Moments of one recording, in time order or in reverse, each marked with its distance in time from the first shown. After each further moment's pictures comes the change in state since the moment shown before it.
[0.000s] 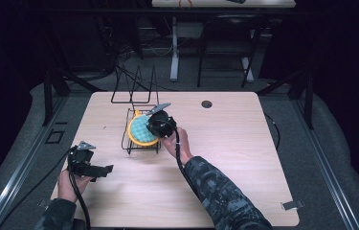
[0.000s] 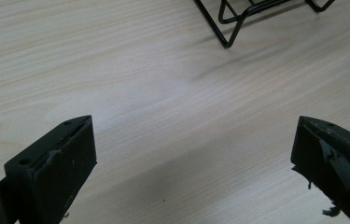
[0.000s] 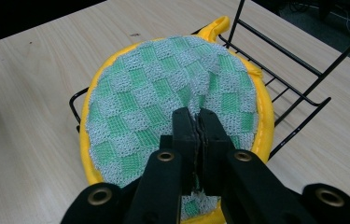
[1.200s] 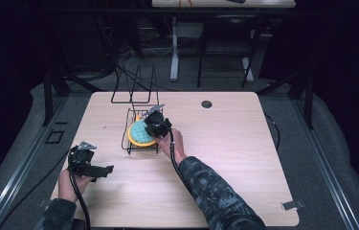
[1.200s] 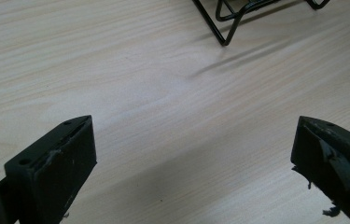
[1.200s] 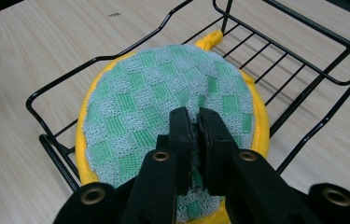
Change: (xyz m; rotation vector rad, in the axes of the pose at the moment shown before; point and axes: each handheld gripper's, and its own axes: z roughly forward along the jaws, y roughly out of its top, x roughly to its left) left arm 0.000 0.000 0.002 0.005 -0.008 0.007; right arm -0.003 -0.005 0.037 0.076 -0.031 0.068
